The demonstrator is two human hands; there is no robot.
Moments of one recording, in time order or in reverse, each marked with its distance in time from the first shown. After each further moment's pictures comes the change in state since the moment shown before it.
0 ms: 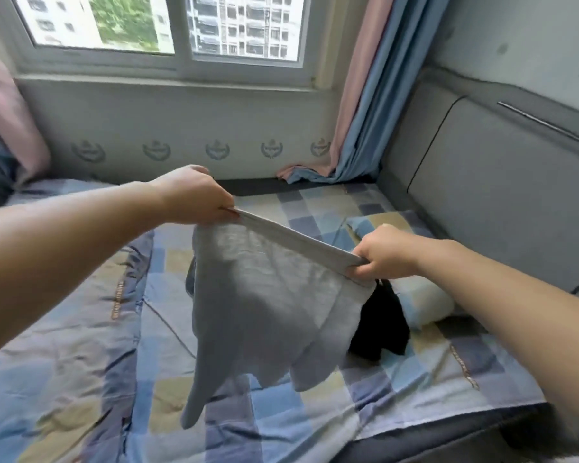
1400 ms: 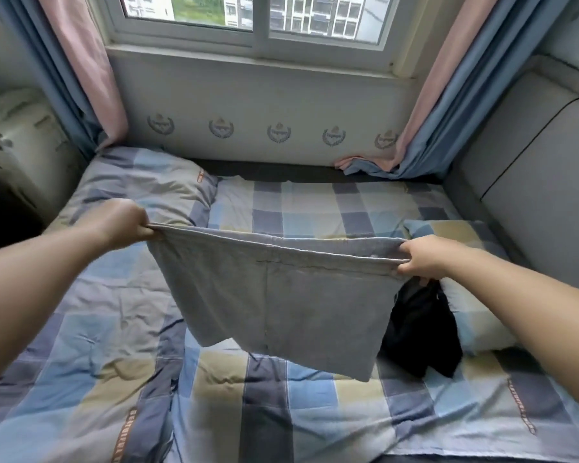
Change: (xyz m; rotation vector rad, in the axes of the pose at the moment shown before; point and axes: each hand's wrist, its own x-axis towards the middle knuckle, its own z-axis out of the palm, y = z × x) left_hand -0.186 -0.090 0.099 -0.416 -0.383 -0.889; right_hand 0.104 -0.011 0.002 0.085 -0.149 0.341
